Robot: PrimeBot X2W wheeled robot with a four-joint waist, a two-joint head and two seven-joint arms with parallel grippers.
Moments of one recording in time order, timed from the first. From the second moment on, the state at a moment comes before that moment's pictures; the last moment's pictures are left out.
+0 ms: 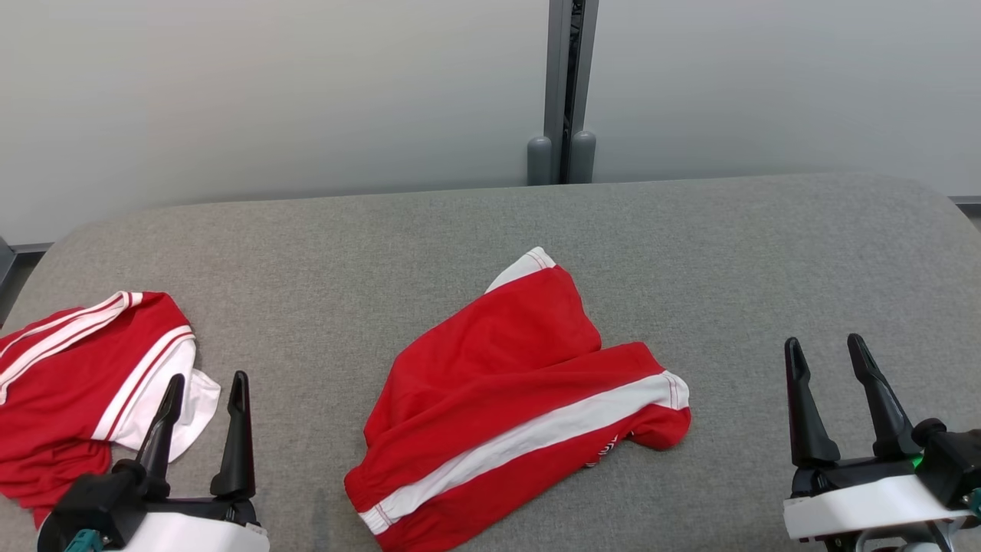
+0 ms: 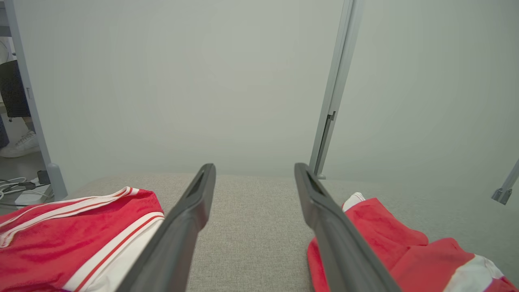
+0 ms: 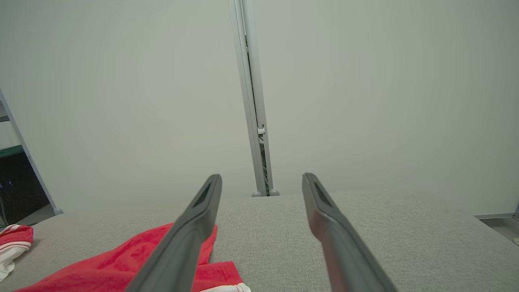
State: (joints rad) left arm 0.04 0.10 0.05 0.12 -0.27 -0.10 -0.26; right arm -0.01 -0.05 0.00 0.07 0.22 0.13 -0.26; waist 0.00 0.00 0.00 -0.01
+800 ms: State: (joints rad) left arm 0.04 0.08 0.06 0.13 -0.25 -0.12 -0.26; right arm -0.02 -0.05 0.01 0.10 0.22 0.13 -0.26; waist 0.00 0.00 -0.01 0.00
